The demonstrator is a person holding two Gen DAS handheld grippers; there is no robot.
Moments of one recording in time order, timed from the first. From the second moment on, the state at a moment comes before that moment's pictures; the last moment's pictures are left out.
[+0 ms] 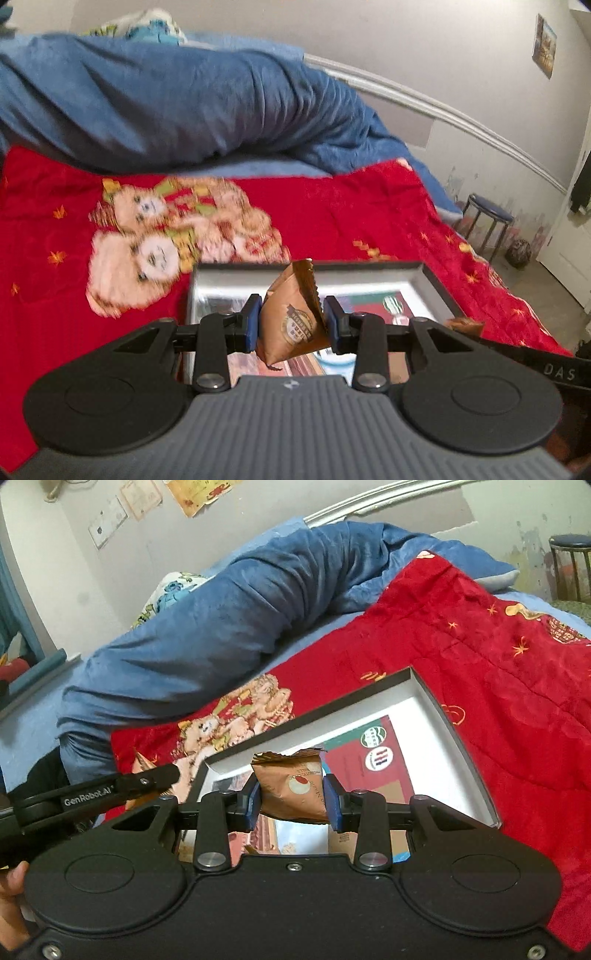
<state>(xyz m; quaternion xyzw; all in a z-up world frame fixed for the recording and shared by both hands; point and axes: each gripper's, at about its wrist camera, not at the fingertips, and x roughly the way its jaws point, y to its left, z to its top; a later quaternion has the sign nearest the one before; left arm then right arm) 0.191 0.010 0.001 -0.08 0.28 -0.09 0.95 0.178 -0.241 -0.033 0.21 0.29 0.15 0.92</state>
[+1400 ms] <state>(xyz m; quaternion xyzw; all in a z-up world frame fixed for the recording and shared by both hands) 0.186 -0.039 -0.054 0.01 0.36 -0.06 0.93 0.193 -0.242 -0.065 0.19 0.33 0.13 0.91</state>
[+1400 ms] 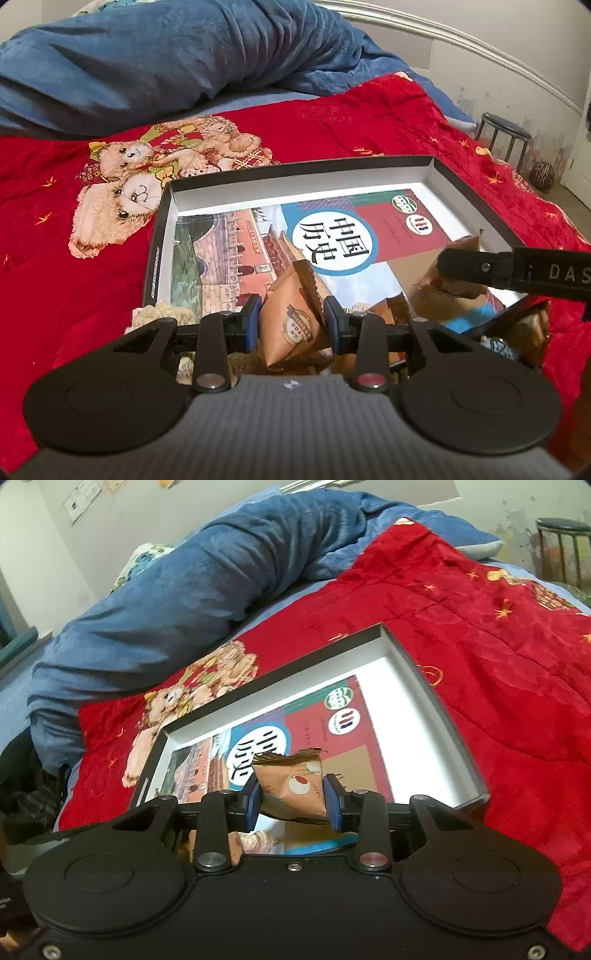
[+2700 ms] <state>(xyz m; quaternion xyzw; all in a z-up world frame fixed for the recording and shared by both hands) 0.091 -0.017 -0.005 -0.01 0.31 -0.09 0.95 0.066 -0.243 0.005 0.19 0.26 0.11 0.94</state>
